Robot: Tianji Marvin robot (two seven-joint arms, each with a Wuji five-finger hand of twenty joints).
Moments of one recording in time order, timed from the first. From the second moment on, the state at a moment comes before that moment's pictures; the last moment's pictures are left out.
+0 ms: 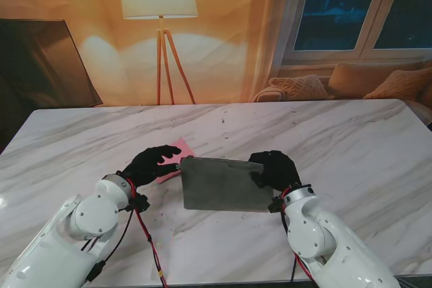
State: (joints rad) left arm 1.48 -1.12 -1.21 -1.61 0.32 0.05 -0.11; right arm -1.49 -1.16 1.12 -1.48 -0.66 -0.09 -0.35; left_hand 0.70 -0.37 0.67 -0.07 0.50 0.16 0.32 0.39 0.44 0.25 0.41 0.55 0.22 0.32 0.52 0.74 -0.08 0.25 0.97 0.76; right_hand 0.70 -0.84 1.19 -0.28 0.94 -0.15 0.90 0.37 1.08 -0.04 0.70 0.63 1.09 -0.05 1.12 0.46 0.66 0.06 1.56 0.69
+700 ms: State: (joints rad) left arm 1.36 -1.14 -1.04 -1.43 0.12 0.00 -0.04; right arm -1.50 -1.16 1.13 -1.46 -0.66 -0.13 -0.39; left_hand 0.85 -0.42 0.88 -0.08 0.64 0.14 0.43 0.44 0.53 0.22 0.40 0.48 0.26 0.31 0.48 0.68 -0.07 0.26 0.91 0.76; right_hand 0.71 -0.84 1.19 -0.28 0.94 -0.14 0.90 0.38 1.08 -0.04 0.70 0.62 1.08 -0.04 1.10 0.46 0.64 0.06 1.54 0.68
